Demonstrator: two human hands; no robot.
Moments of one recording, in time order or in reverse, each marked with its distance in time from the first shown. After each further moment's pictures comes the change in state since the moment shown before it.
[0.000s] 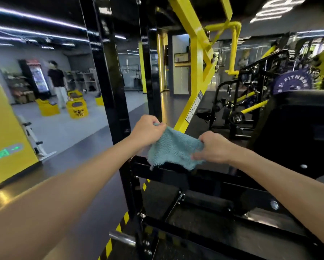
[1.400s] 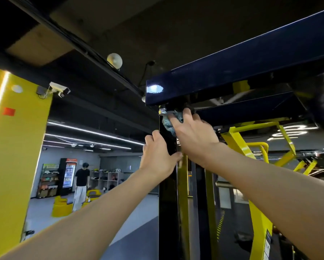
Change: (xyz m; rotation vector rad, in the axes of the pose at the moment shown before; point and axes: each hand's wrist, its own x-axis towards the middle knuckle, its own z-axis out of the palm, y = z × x) left_hand 0.231 0.049 -0.267 0.178 0.593 0.375; right_hand 0.230 -0.344 -0.201 -0.594 1.110 -0.535
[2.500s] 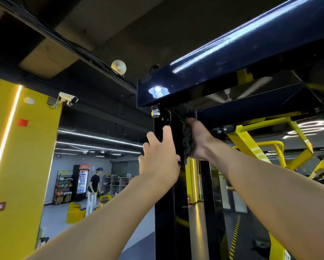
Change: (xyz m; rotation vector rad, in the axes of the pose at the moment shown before) left_hand -0.010 0.033 0.007 0.330 0.018 0.022; right_hand 0.030 0.030 0.050 2.120 -0.391 0.822
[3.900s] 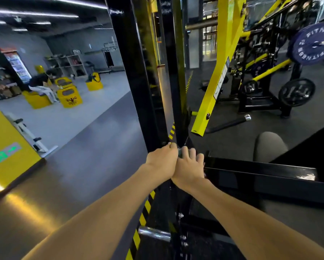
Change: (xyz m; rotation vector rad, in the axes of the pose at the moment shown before) left_hand -0.349 -0.092 0.170 0.263 -1.093 0.246; right_hand -0.320 0.433 -0.084 -1.812 0.142 0.417
